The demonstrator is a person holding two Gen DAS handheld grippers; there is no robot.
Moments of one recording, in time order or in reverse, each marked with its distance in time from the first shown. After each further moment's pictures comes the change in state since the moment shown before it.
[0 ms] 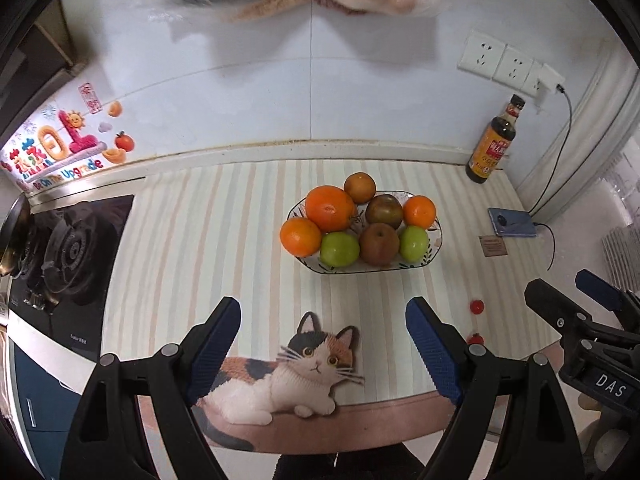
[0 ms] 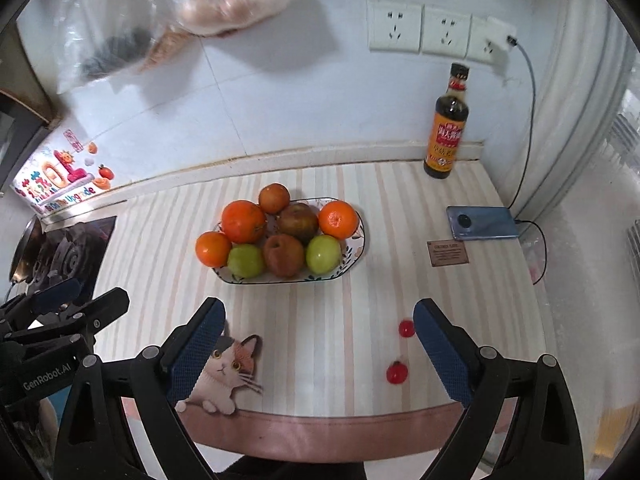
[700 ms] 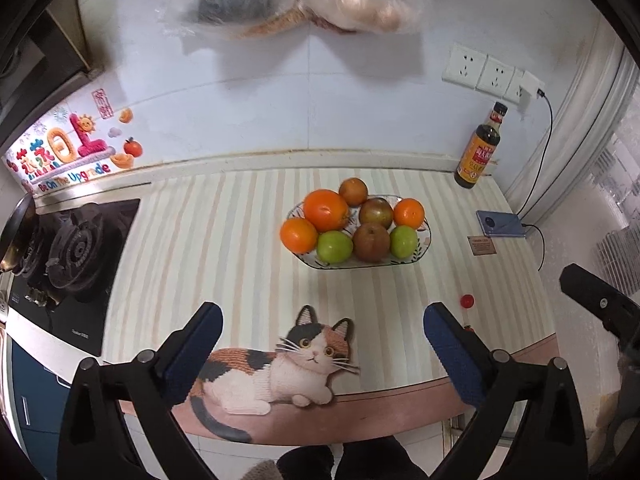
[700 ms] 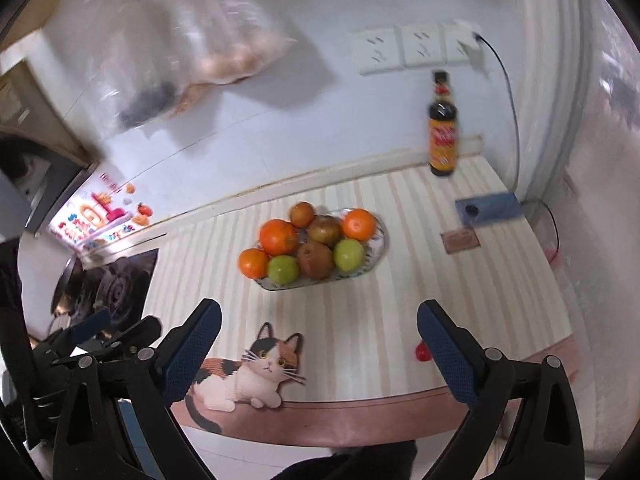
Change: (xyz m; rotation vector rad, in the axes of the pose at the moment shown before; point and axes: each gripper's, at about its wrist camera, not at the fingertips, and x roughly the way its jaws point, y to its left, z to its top) left arm -0.016 -0.009 -0.023 0.012 -0.050 -0.015; right arm -0.037 -0.045 -0.028 0.162 -0.056 0.114
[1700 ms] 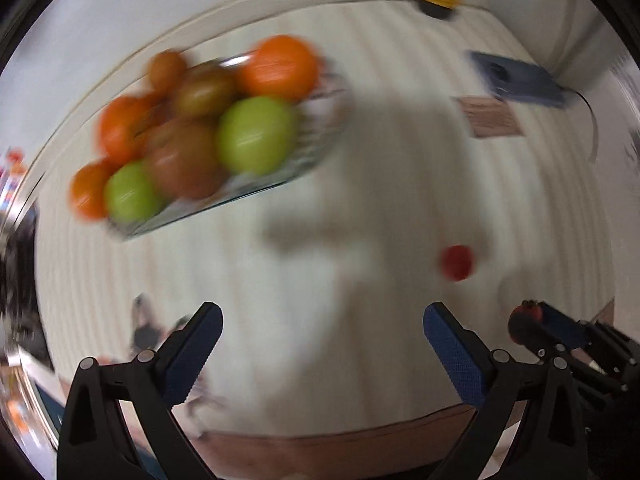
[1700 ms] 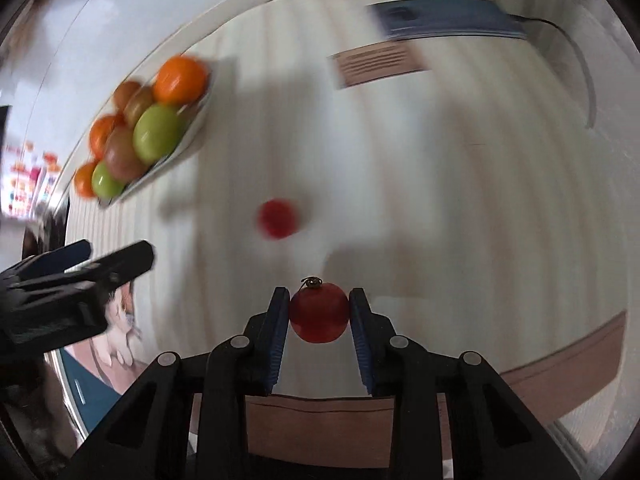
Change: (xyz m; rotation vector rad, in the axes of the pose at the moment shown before) left arm 0.247 -0.206 -0.017 0.237 0.435 0.045; right arm 0.219 -0.211 -0.050 0.107 0.427 -0.006
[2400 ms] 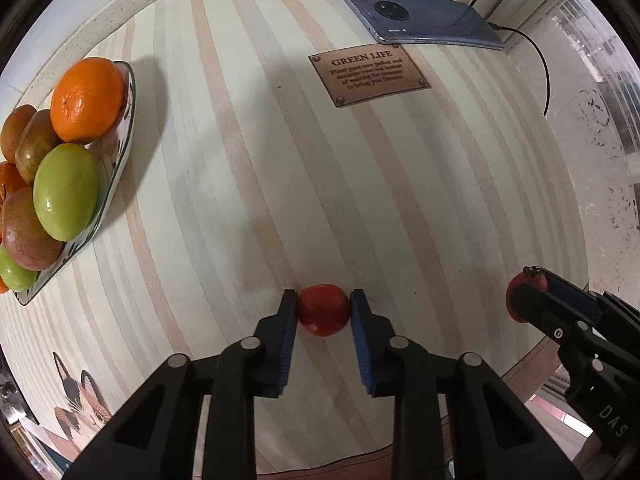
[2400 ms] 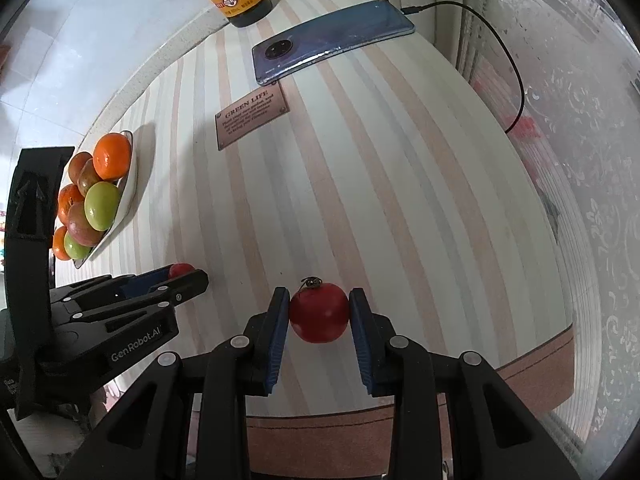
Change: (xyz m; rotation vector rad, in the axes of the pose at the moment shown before) left arm 0.044 -0.077 0.025 0.128 0.081 -0.153; right arm -0.020 -0.058 0.027 0.110 -0.039 -0.025
